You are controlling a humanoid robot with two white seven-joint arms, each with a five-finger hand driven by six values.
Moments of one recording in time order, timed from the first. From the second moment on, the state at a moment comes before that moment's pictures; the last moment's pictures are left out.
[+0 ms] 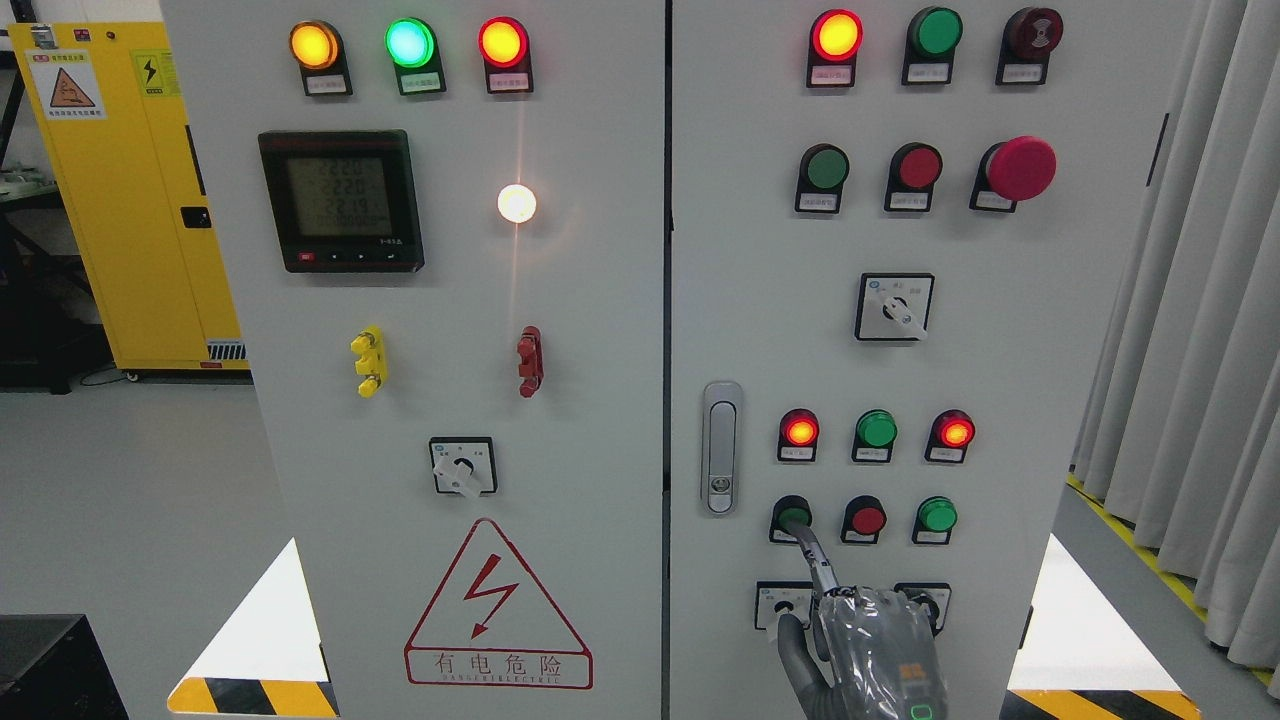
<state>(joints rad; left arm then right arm) 0.06 -0.10 -0.10 -0.13 0.08 -0.05 -0.06 -0.18 0.14 0.06 -1.75 1.25 -0.14 -0.11</state>
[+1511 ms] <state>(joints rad) 0.06 -0.10 -0.10 -0.13 0.08 -0.05 -0.06 0.04 0.14 0.14 -1.88 0.43 -0.30 -0.15</state>
